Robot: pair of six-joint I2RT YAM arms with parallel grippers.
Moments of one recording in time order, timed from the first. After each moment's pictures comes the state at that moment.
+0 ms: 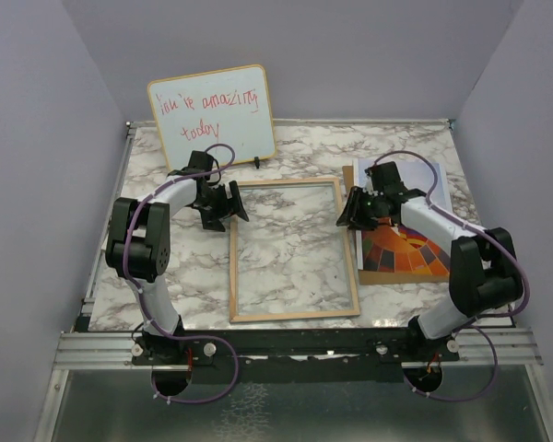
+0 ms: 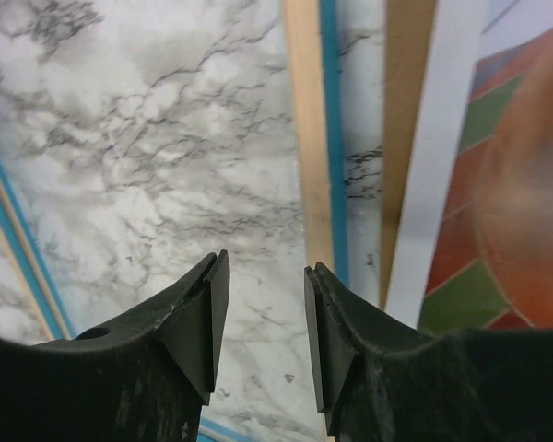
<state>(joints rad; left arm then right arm) -0.17 1.86 1.22 -0.58 0.40 -0.43 0.27 1.58 0.97 -0.37 -0.30 0.50</state>
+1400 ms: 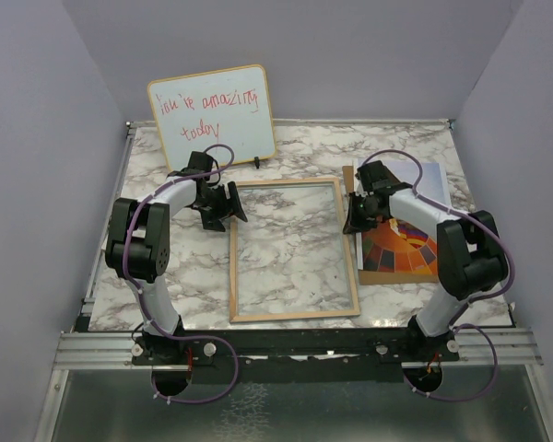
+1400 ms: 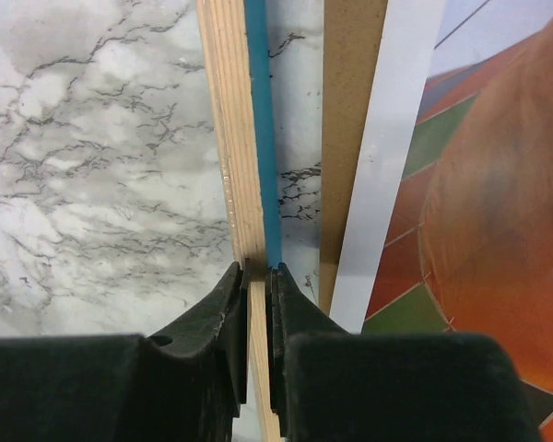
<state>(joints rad) -0.17 1.86 1.21 -0.57 0.39 -0.45 0.31 1.71 1.06 -0.50 -0.14 0.37</state>
